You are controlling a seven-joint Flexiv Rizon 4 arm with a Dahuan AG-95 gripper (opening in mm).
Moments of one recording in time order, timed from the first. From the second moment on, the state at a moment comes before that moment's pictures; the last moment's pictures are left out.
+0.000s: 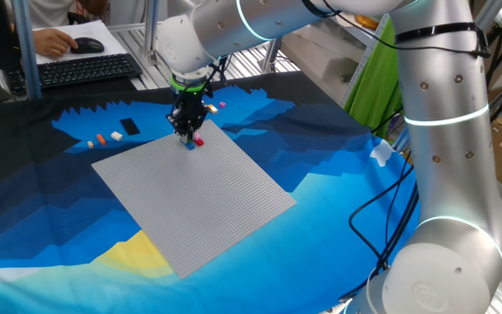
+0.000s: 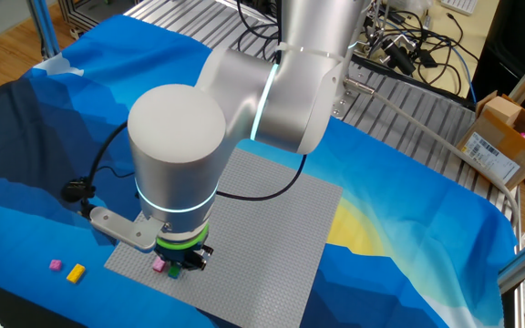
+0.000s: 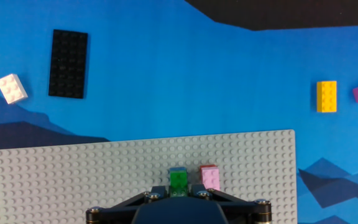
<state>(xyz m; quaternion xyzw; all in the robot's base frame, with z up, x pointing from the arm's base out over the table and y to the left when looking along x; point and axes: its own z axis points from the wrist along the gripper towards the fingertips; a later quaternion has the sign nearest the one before) 0.669 0.000 0.017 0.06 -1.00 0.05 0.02</state>
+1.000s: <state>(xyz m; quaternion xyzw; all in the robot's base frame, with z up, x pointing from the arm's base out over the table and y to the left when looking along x) 0.669 -0.001 0.016 0.06 -1.00 0.05 0.02</state>
